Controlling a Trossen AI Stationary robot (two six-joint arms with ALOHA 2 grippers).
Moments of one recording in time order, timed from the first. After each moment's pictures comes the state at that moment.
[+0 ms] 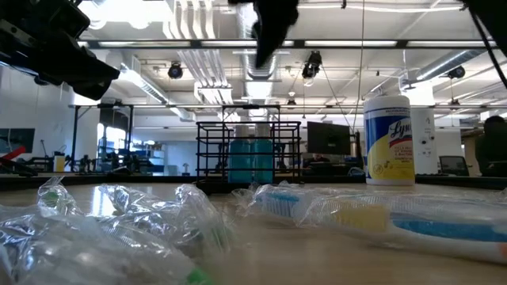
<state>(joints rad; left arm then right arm) -0.27 0.42 0.17 -0.04 -0.21 -0.11 0.00 2.05 2.16 -1.32 0.04 -0.07</state>
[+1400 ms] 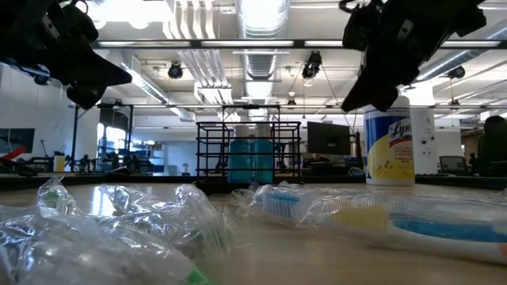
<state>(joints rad) -0.27 0.42 0.17 -0.02 -0.41 -0.38 0.19 1.28 0.68 -0.15 0.11 0.44</state>
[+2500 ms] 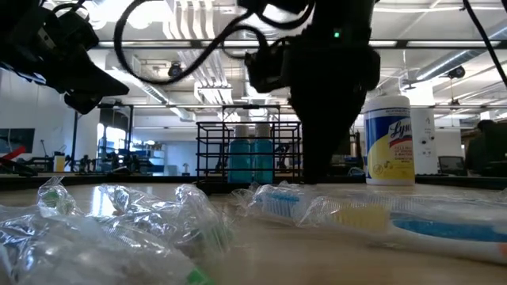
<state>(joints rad) -0.27 0.43 0.17 -0.09 -0.40 -0.37 0.31 2.07 1.52 -0.83 0.13 0.58</state>
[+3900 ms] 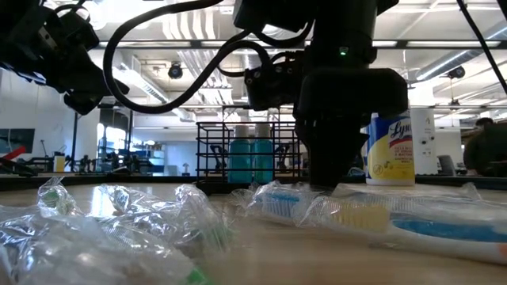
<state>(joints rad) -0.27 0.43 0.17 -0.09 -0.40 -0.39 0.30 2.14 1.51 -0.80 0.13 0.46</state>
